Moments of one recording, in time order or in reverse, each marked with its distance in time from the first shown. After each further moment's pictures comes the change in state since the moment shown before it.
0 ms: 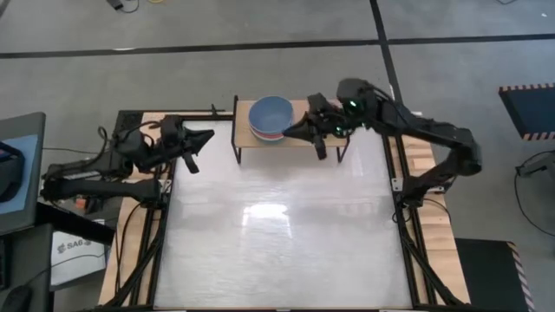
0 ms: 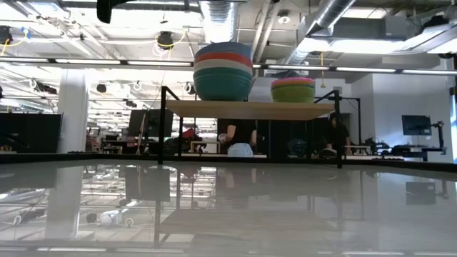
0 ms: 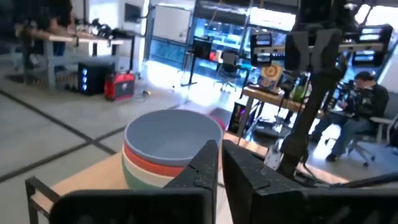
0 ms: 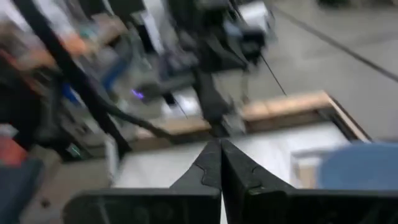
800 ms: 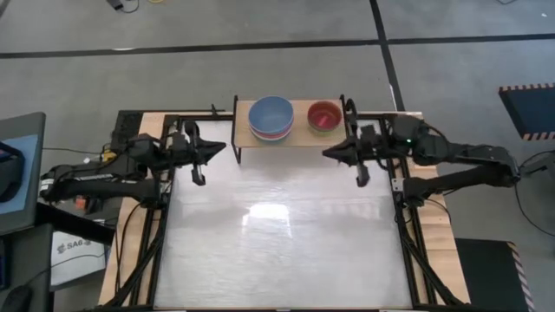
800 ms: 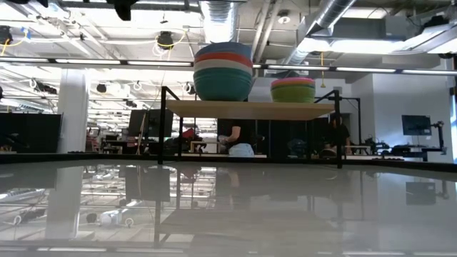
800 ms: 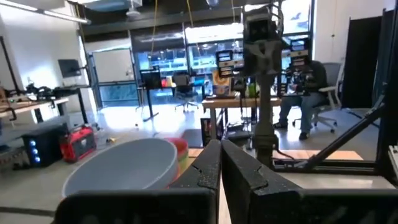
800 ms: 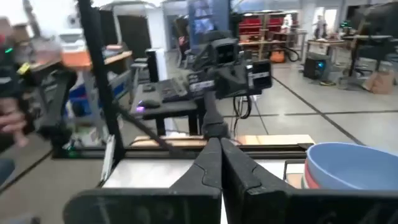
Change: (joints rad) left arm 0.031 0.053 -0.161 0.340 0.290 0.285; right arm 0.129 -0.519 -0.665 0.417 0.160 -0.087
